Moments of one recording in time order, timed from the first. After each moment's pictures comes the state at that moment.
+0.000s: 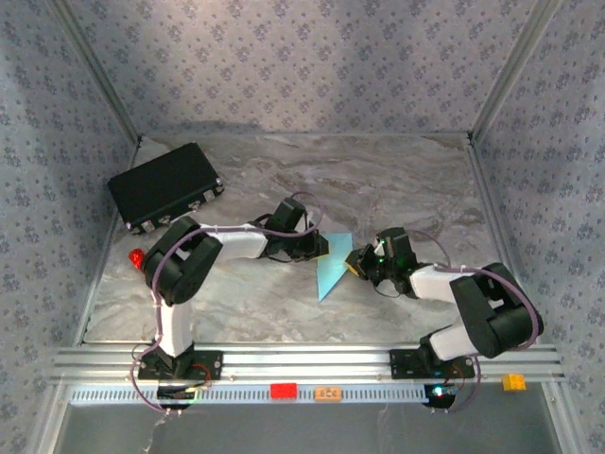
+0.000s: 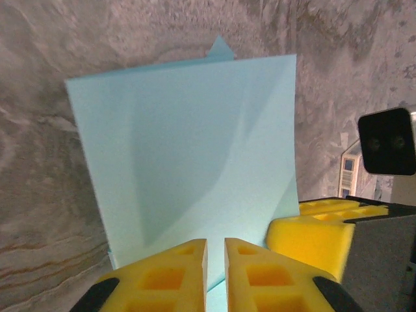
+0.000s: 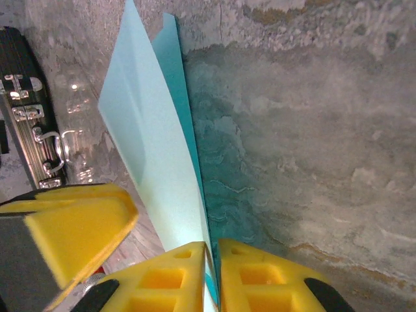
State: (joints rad) left arm -0.74 1.92 1.05 0.04 0.52 -0.88; right arm 0.40 1.42 0.37 0.31 -0.45 1.15
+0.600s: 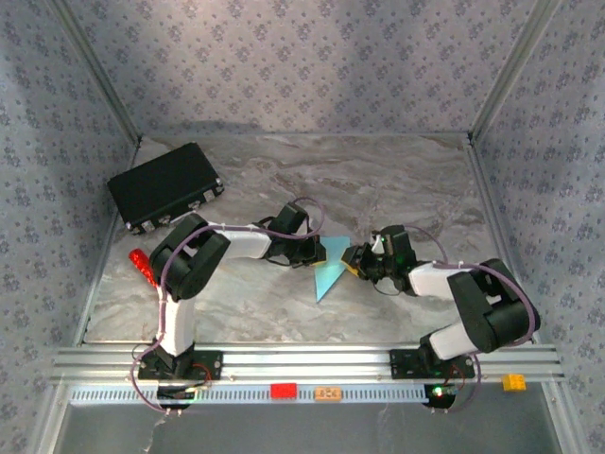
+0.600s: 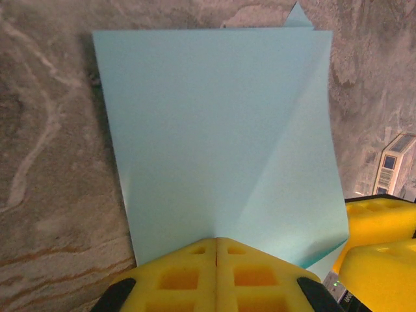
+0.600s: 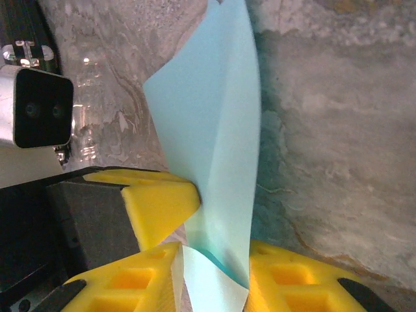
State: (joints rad) left arm -0.75 1.97 1.06 0.00 0.52 -0.88; right arm 0.38 1.46 0.39 0.34 -0.53 1.05
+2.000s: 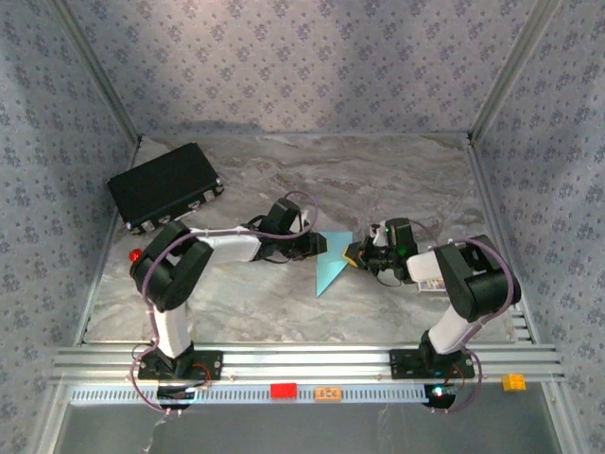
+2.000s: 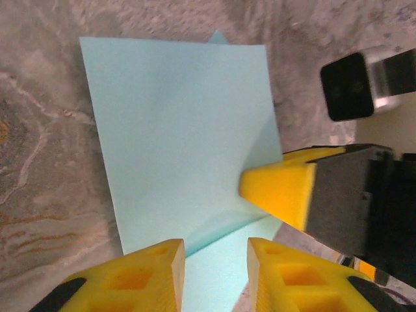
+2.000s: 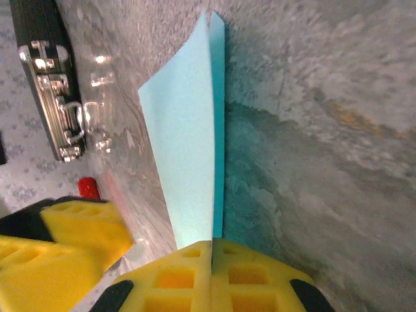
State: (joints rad) left arm -0.73 1.82 0.98 0.08 0.48 -0.86; right arm 0.28 1.63 0.44 0.46 -0.66 1.02
